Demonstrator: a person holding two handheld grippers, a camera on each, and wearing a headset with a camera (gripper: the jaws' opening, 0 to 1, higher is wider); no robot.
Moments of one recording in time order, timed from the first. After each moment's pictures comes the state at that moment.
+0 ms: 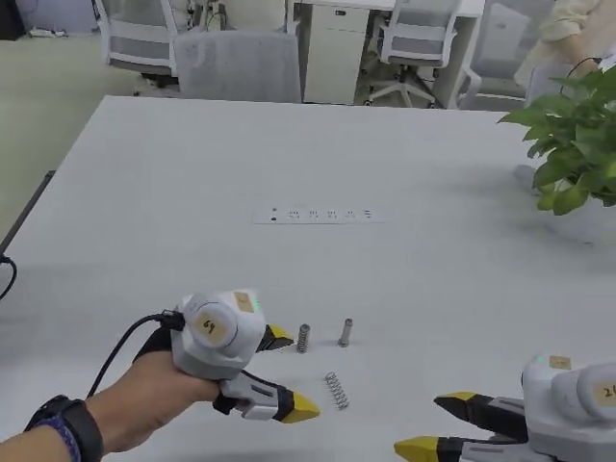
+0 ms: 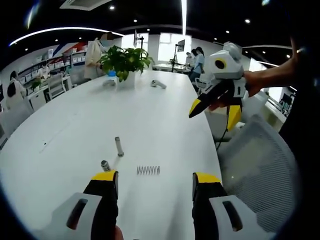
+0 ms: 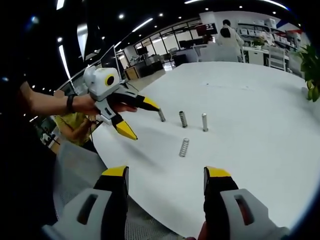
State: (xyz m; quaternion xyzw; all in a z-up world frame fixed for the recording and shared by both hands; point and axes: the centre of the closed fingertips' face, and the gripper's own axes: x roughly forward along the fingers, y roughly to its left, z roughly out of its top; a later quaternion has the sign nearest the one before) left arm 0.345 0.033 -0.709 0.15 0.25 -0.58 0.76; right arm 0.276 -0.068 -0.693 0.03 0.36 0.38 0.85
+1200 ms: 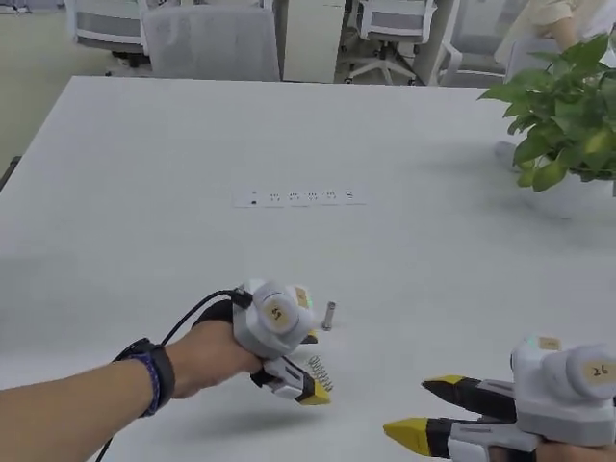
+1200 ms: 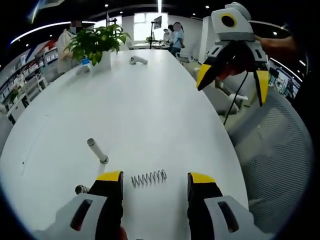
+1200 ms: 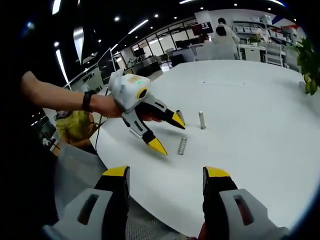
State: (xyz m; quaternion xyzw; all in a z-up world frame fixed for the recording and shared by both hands) left arm 0.361 -0.020 -0.775 0.24 0.29 -0.63 0.68; right arm 0.275 -0.074 -0.696 0.05 0.36 0.37 0.85
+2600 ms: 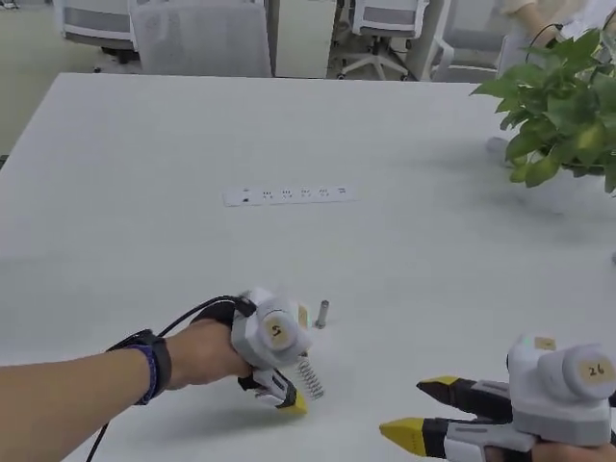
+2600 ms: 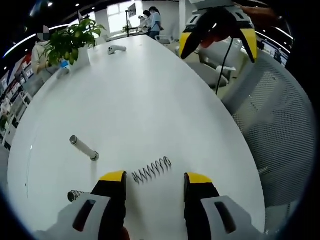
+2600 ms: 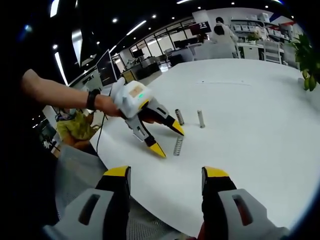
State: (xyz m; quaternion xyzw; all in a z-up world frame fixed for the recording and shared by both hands) left arm 0.352 -0.011 -0.800 0.35 0.27 -0.66 0.61; right arm 0.274 -0.077 -0.698 0.06 0.36 0.37 0.85
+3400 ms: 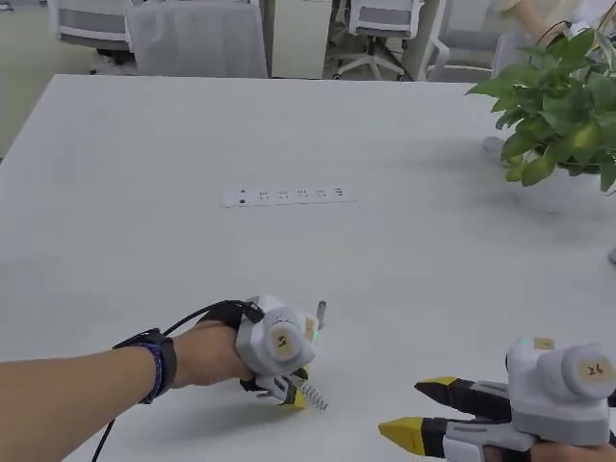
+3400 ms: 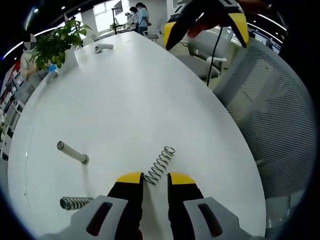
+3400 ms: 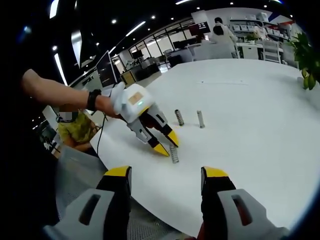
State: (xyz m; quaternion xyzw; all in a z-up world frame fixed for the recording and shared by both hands) left arm 0.339 -0.009 -0.809 0.37 0.28 -0.68 0.57; right arm 0.274 -0.077 -0.697 0.06 0.36 0.37 0.85
